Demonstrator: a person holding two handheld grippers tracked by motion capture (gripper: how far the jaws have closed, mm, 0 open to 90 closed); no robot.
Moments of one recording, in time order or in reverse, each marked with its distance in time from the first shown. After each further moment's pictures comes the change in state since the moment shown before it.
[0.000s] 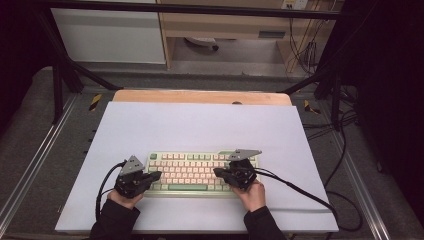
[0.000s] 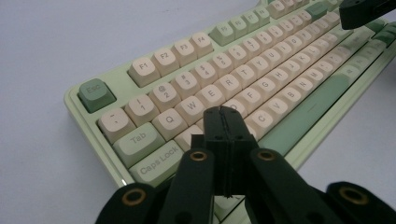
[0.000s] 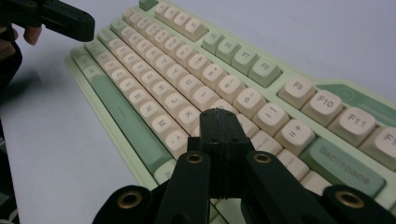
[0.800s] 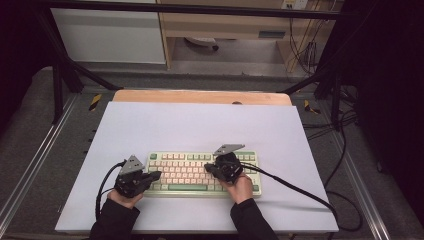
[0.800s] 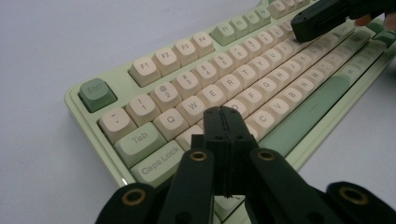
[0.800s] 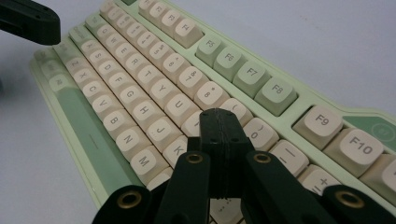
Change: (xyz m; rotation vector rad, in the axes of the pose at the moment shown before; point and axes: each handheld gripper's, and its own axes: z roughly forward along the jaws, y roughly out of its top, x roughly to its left) left arm 0.001 0.000 0.001 0.004 -0.003 0.003; right arm 0.000 0.014 0.038 0.057 -0.034 -0.017
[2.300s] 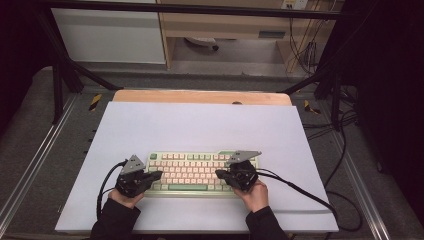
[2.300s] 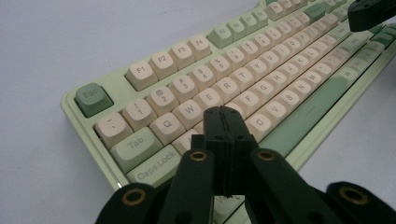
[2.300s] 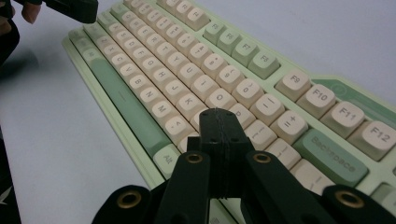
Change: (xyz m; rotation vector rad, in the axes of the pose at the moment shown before) left arm -0.003 0.003 0.002 0.001 -0.001 0.010; right arm 0.001 -0.020 -0.047 -0.020 0.012 -0.043
